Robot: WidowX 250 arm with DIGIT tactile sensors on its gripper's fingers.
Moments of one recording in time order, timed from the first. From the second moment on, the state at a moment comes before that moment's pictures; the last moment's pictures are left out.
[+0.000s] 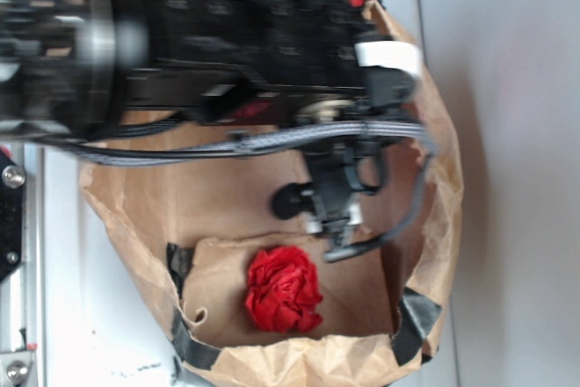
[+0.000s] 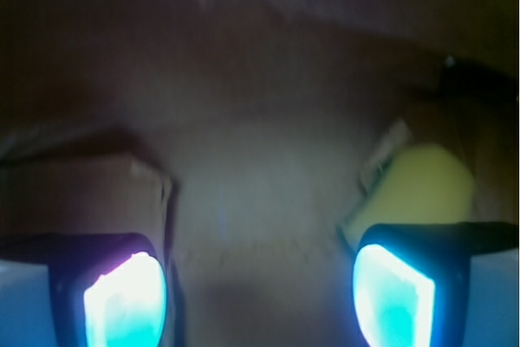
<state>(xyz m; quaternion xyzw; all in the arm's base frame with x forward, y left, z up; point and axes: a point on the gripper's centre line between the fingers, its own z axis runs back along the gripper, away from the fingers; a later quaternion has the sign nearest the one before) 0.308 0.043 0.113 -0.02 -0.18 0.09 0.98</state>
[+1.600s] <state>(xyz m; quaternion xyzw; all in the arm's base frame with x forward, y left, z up) 0.281 0.077 0.090 0.03 -0.17 0.22 0.96</state>
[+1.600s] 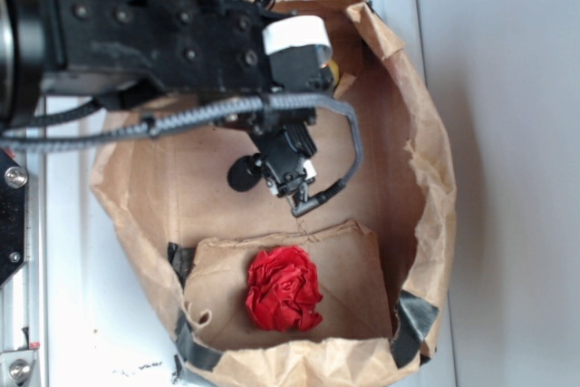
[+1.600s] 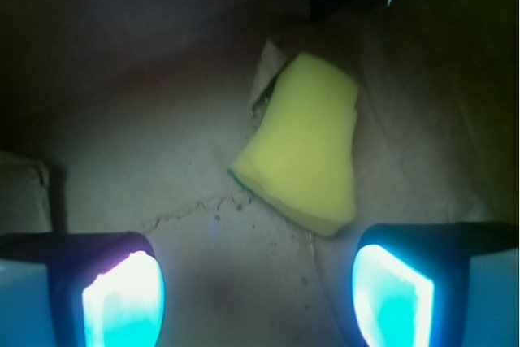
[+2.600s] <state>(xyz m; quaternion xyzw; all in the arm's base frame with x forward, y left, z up) 0.282 0.091 0.080 0.03 -0.15 0.27 0.95</state>
